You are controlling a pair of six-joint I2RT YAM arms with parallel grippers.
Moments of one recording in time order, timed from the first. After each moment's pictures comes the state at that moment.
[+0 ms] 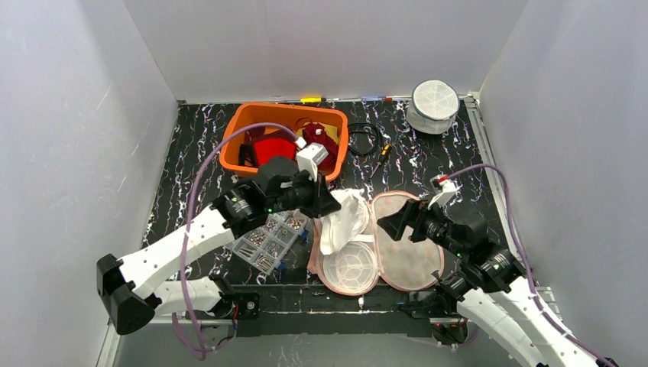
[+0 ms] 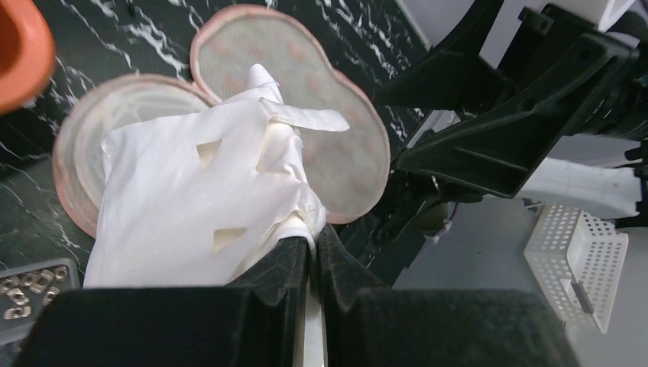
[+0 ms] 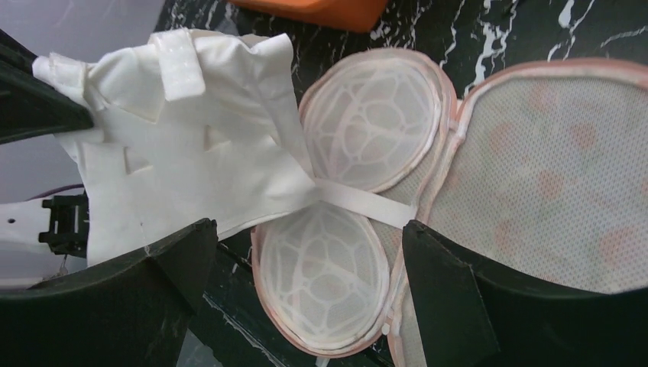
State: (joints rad) left arm -0.89 1.14 1.02 -0.36 0.23 -0.52; right arm 0.64 0.43 0.56 -0.53 -0.11 0.62
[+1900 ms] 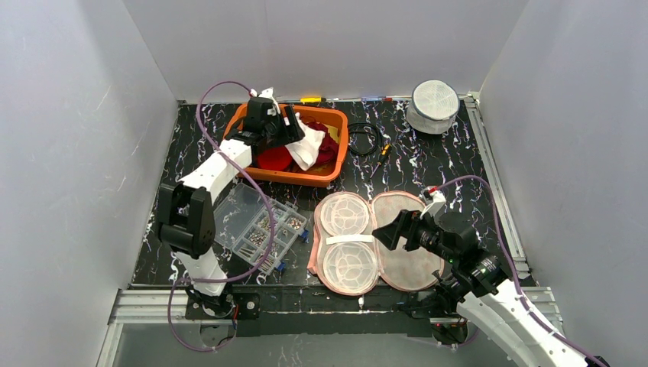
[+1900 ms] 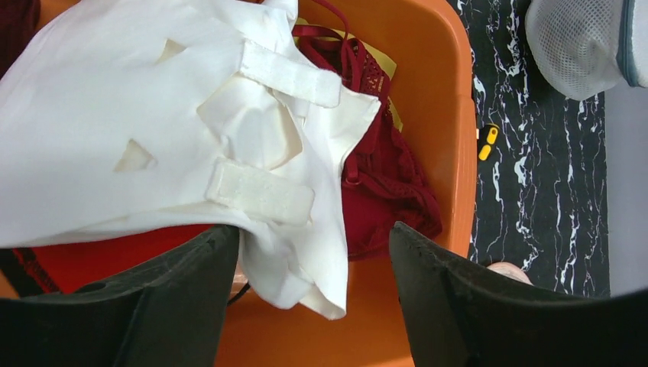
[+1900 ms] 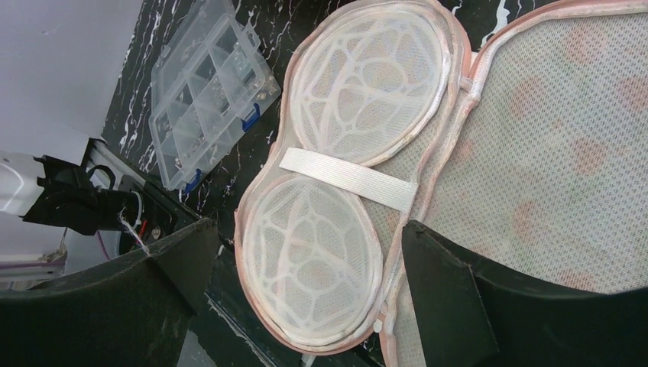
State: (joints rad) left arm -0.32 1.75 1.39 -0.23 0.09 -0.50; right arm 0.64 0.36 0.39 -0.43 -0.17 0.64
